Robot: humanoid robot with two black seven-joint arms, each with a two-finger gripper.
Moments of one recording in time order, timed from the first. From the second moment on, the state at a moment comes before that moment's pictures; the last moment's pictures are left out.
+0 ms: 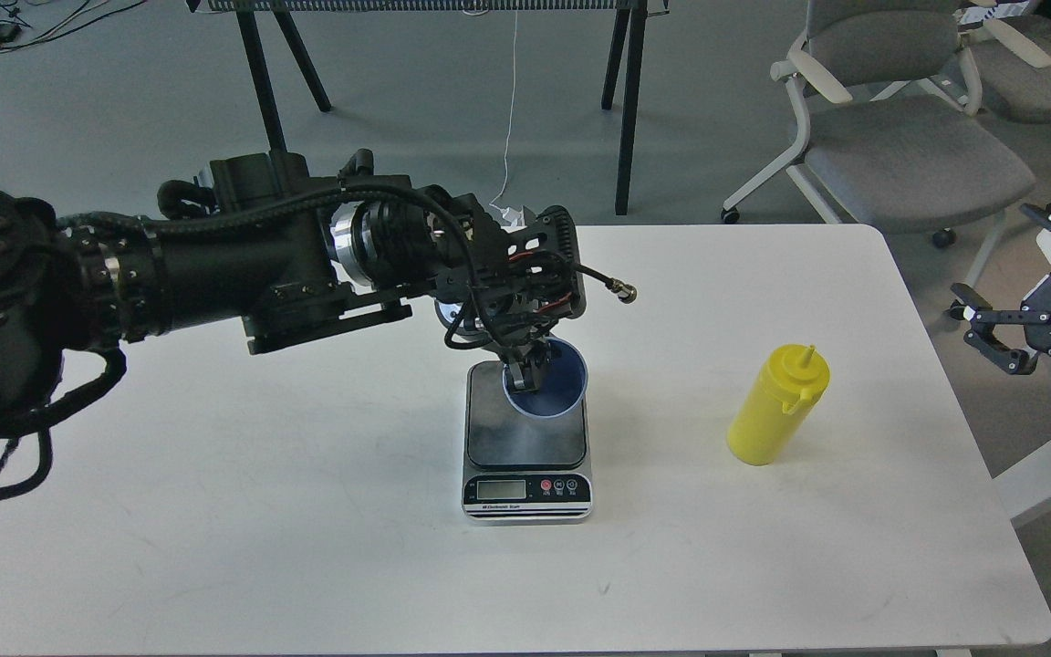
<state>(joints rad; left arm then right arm) -1.43 0.08 0.18 -1.00 2.17 -0.49 -0.49 0.37 -0.89 0.77 1.04 0.03 0.49 0.23</state>
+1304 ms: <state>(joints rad) -1.42 0.08 0.19 -0.95 2.11 -0.49 -0.49 0.34 -0.89 0.78 1.04 0.03 0.49 0.26</state>
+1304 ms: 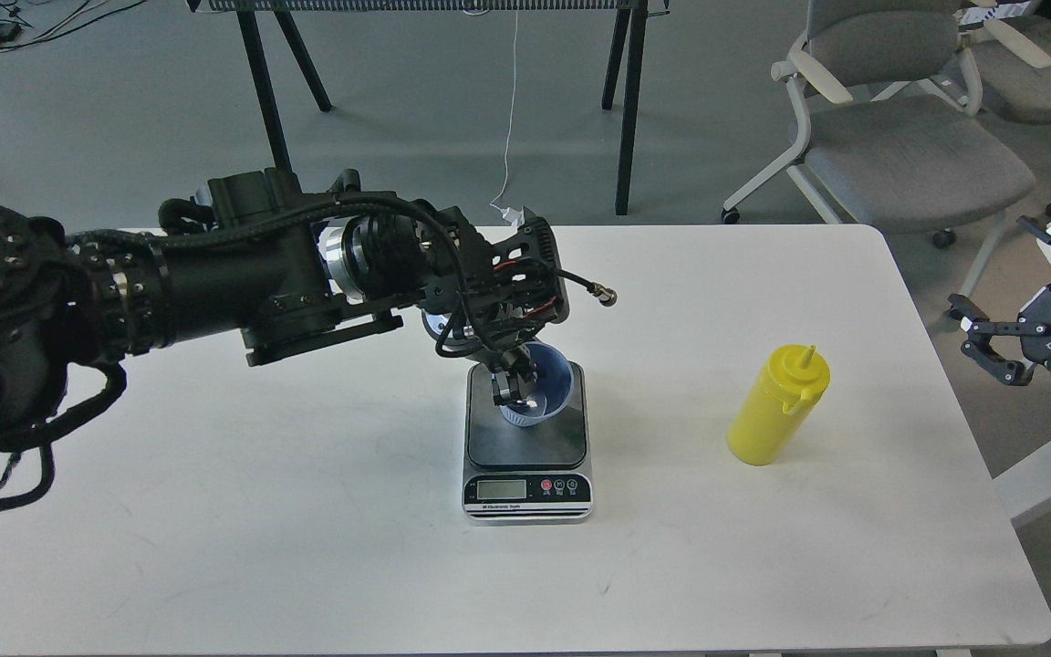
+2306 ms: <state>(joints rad) -1.54 0.12 0.16 -0.69 1.24 -0.49 -0.49 0.45 -0.89 0.91 1.10 0.13 0.49 0.24</state>
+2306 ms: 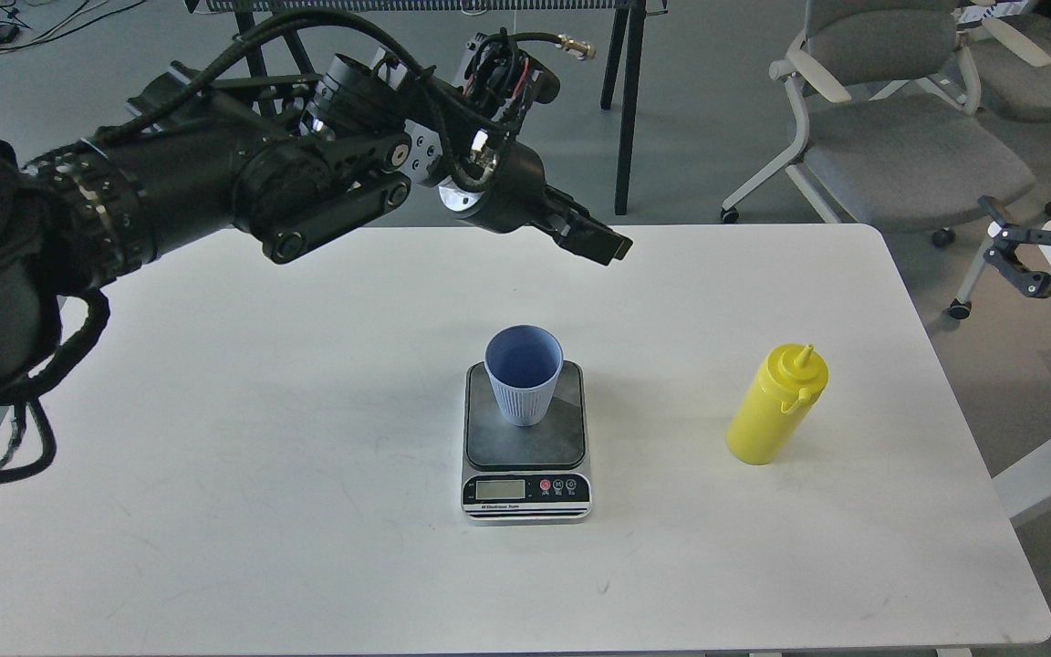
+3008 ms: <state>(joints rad) -1.42 0.27 0.16 -0.68 1.07 -0.49 -0.49 0.37 -0.90 0.94 1.33 1.23 0.49 0.15</state>
